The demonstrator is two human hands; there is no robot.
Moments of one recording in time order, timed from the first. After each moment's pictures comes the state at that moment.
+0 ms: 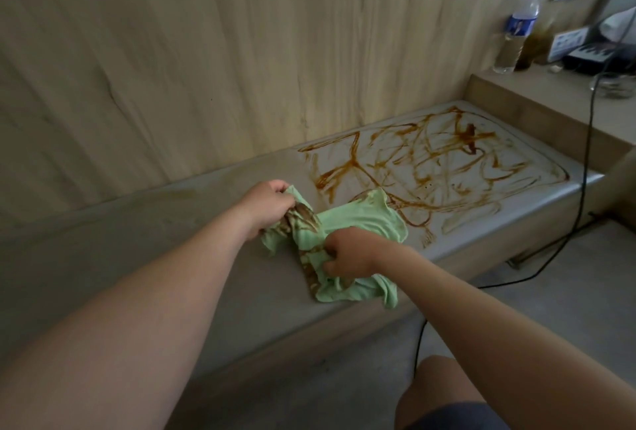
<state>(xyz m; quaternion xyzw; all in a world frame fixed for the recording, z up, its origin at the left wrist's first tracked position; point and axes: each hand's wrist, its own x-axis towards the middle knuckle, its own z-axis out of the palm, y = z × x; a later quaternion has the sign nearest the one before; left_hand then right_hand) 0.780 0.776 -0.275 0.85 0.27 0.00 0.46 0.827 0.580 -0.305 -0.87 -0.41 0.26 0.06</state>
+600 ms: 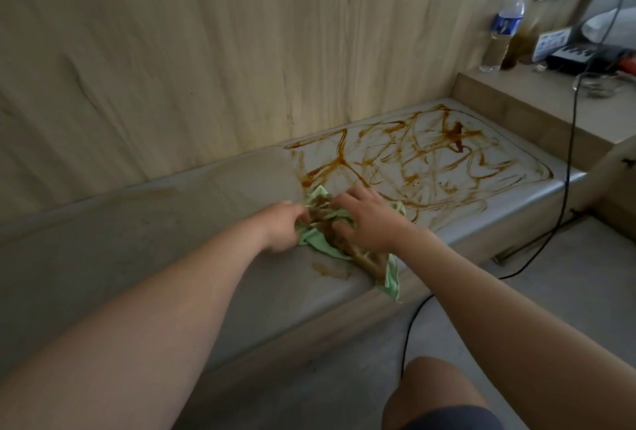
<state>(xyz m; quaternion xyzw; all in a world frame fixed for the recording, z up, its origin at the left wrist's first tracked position) 0.796 0.748 -0.303 0.97 0.09 -0.14 0.16 0.881 0.542 -0.320 -0.90 -0.40 0.10 0.13</state>
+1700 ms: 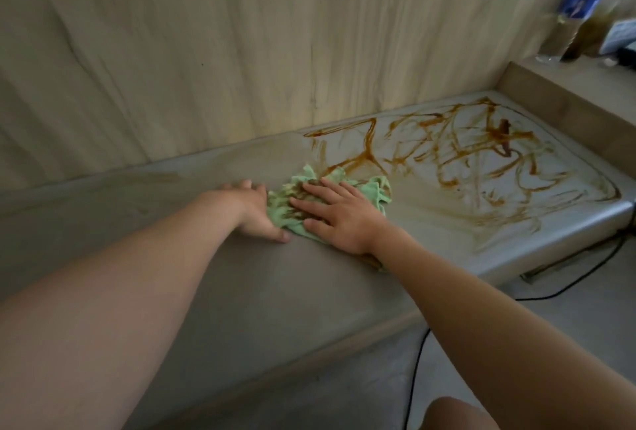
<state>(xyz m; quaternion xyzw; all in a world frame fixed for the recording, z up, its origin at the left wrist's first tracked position) 0.825 0.836 -0.315 0.93 0.24 -0.29 0.01 0.917 0.635 -0.367 -0.85 -0.51 0.08 0.07</state>
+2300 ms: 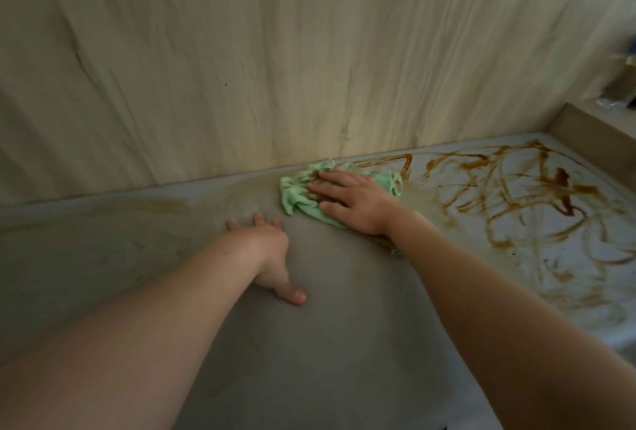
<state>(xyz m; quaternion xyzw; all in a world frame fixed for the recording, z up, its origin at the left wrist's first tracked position) 0.855 0.851 -0.332 0.92 0.21 -0.33 0.00 1.041 0.719 -0.365 -0.84 -0.53 0.07 0.07</state>
